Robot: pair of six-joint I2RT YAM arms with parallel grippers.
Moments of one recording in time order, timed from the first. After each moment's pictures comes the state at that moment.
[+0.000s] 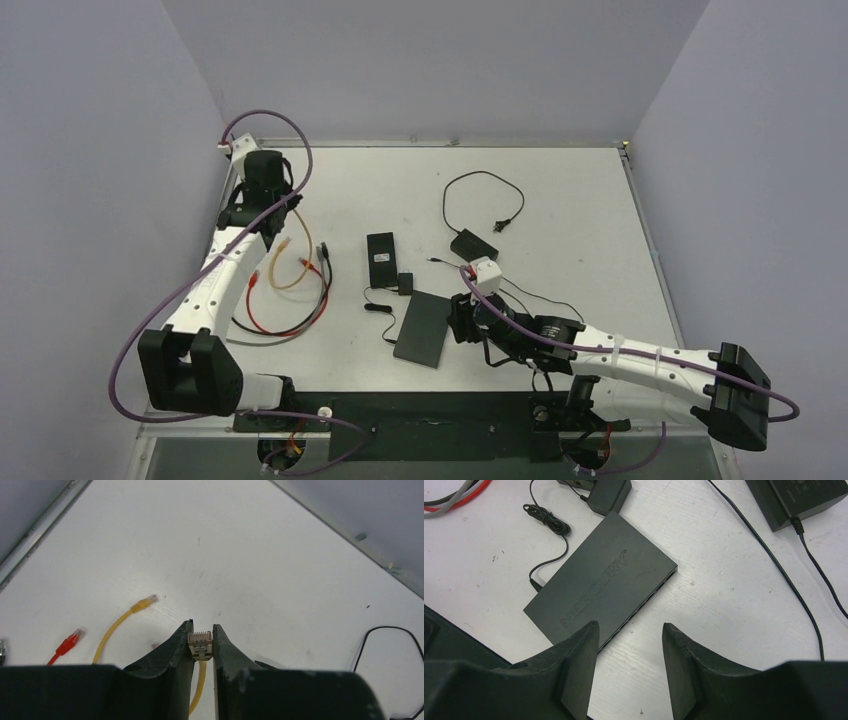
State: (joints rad) left arm -0.12 1.38 1.17 -0.43 -0.39 -0.59; right arm 1.13 1.01 0.58 -0.24 0.40 0.54
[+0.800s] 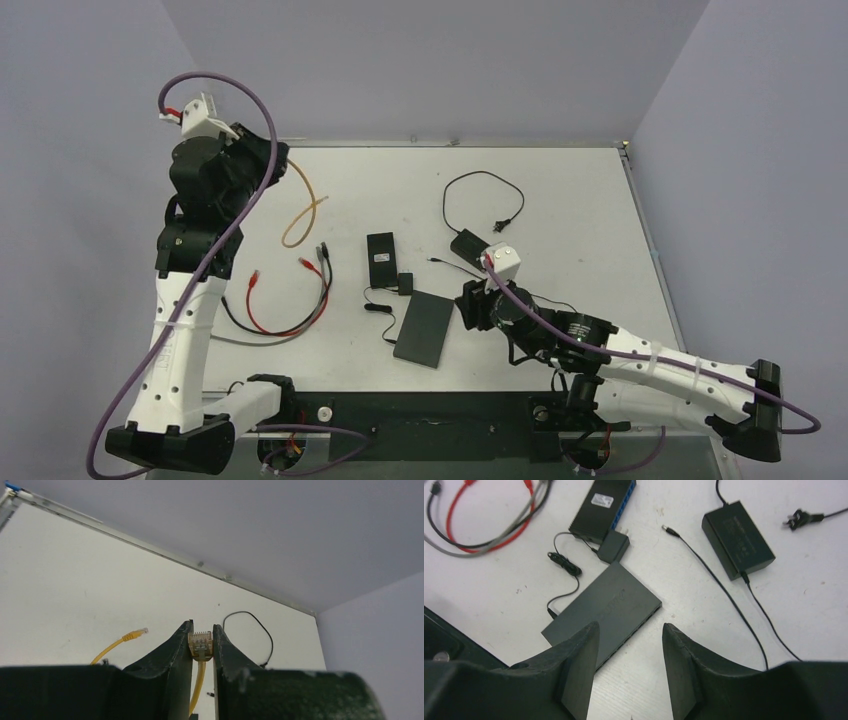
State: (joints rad) left arm -0.12 1.10 1.45 -0.48 -0.10 -0.59; right arm 1.15 0.88 0.68 -0.35 0.49 0.44
